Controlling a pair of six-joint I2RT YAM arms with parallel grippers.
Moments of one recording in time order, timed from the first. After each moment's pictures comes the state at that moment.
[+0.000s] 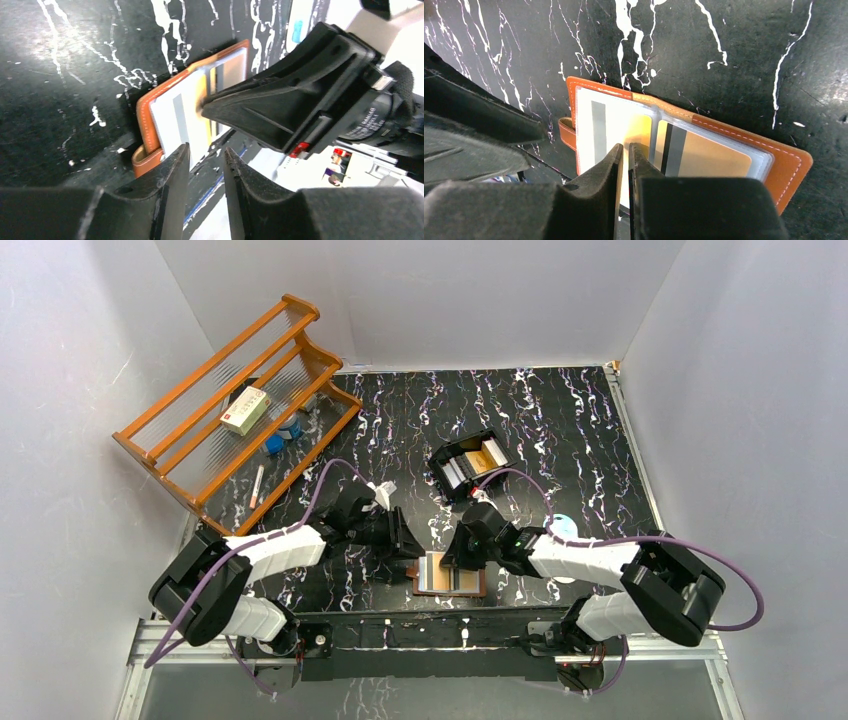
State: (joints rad) left arm -0.68 1.37 0.52 0.08 0.52 -0.93; right arm 0.94 1.32 0.51 -0.03 -0.06 1.02
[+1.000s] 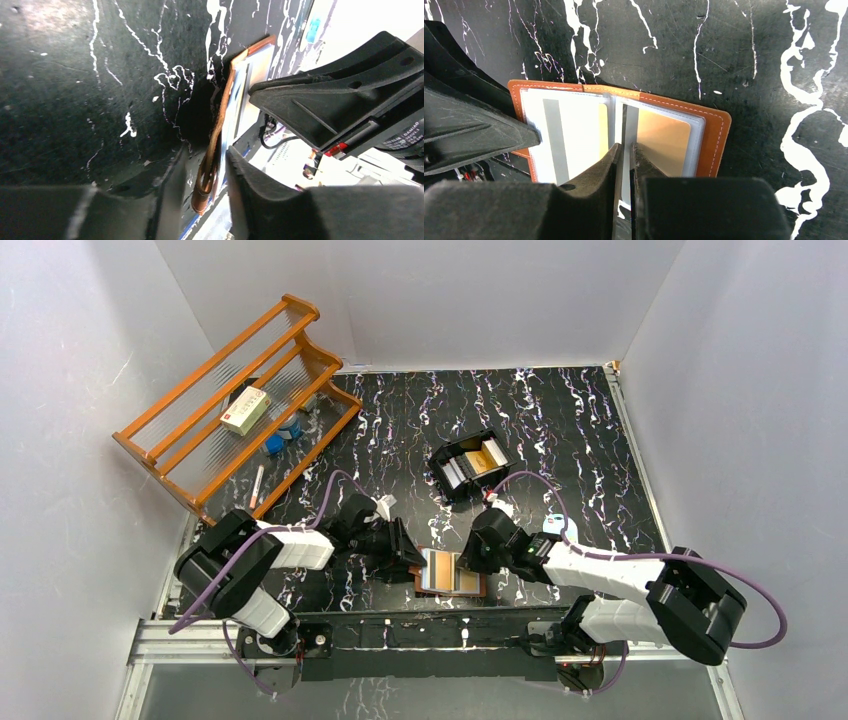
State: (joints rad) left arm -0.68 1.52 0.43 0.33 0.57 -1.03; right arm 0.94 1.19 0.46 -0.16 0.05 1.00
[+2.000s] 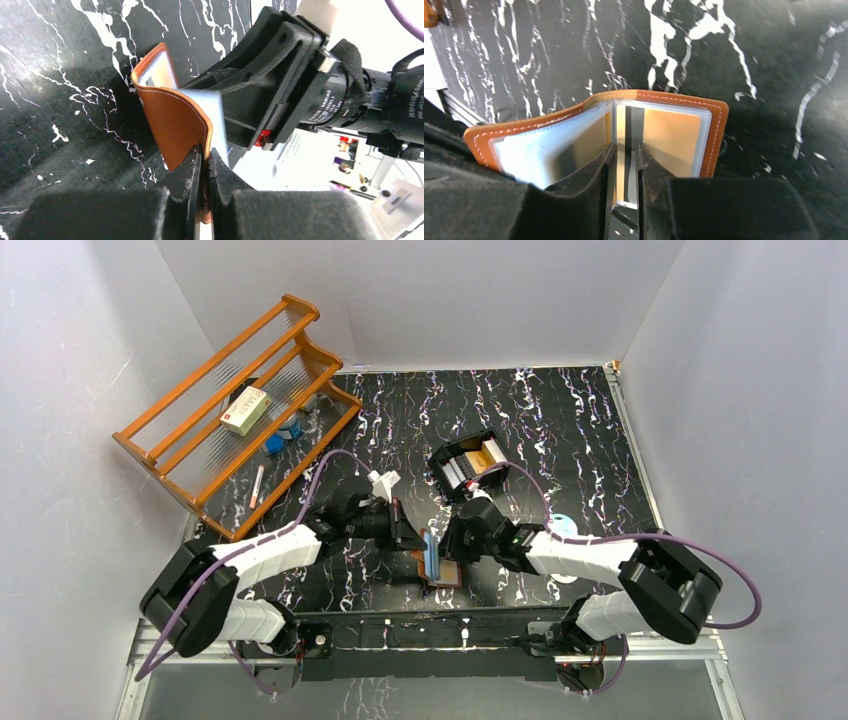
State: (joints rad) left arm -0.69 1.33 0.54 0.15 0.58 -0.93; right arm 0.94 1.32 0.52 0.00 -0.05 0.99
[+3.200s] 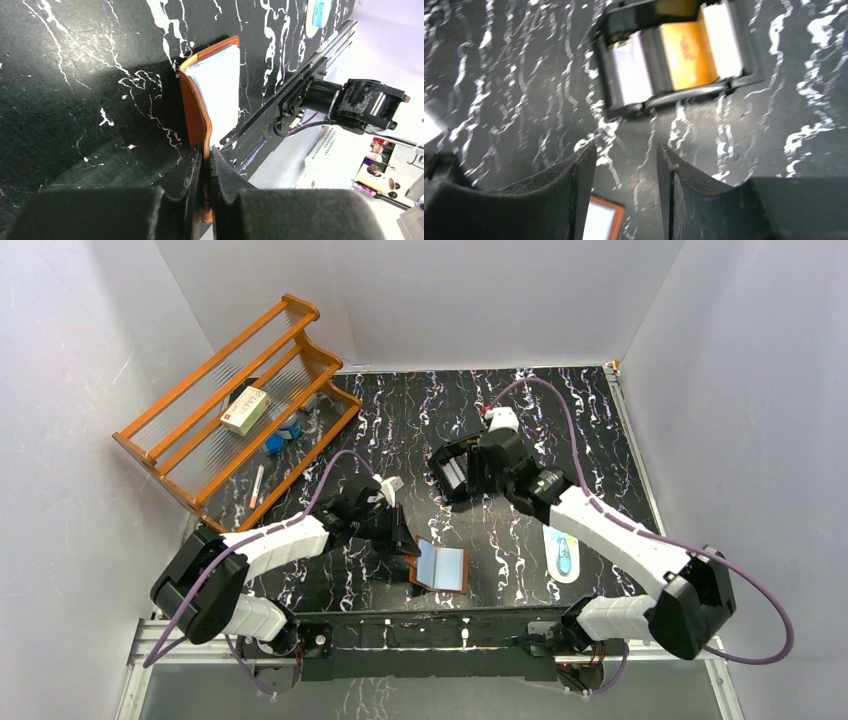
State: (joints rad) left arm -0.68 1.37 0.63 -0.08 0.52 -0.78; right arm 0.75 1.23 0.99 -0.43 0.29 0.46
